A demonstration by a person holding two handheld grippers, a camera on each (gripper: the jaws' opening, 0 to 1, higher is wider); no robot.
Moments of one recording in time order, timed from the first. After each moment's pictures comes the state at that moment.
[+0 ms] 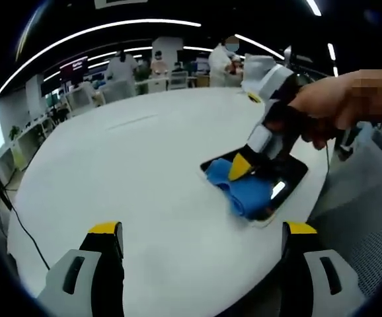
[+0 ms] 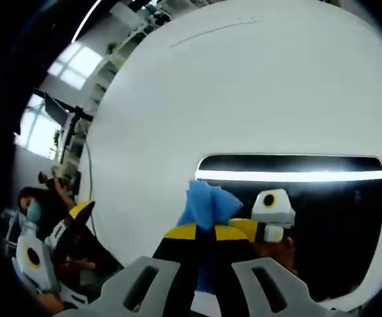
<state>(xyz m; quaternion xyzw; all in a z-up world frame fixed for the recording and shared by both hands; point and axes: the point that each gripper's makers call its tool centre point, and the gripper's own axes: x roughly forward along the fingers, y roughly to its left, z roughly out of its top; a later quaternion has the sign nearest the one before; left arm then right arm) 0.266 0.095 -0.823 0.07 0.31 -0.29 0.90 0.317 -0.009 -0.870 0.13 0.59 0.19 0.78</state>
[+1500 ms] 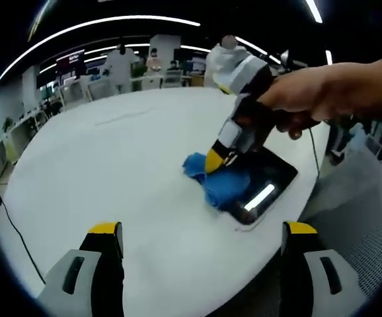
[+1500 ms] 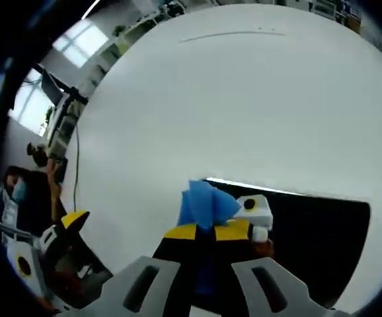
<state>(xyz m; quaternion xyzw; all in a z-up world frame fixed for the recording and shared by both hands) 0.258 0.074 -0.826 0.05 0.31 -0.32 0.89 0.348 -0.007 -0.872 0.04 0.59 0.20 0.78</state>
